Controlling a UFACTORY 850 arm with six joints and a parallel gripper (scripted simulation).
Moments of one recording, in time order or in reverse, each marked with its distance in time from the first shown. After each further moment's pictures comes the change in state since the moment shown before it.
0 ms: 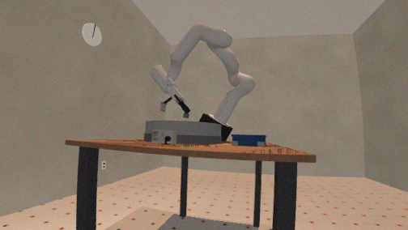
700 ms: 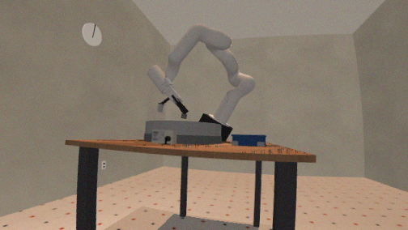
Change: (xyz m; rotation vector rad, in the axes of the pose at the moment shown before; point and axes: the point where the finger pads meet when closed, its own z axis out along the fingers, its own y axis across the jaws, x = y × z) arm 0.012 -0.017 -0.001 -0.002 -0.004 0.002
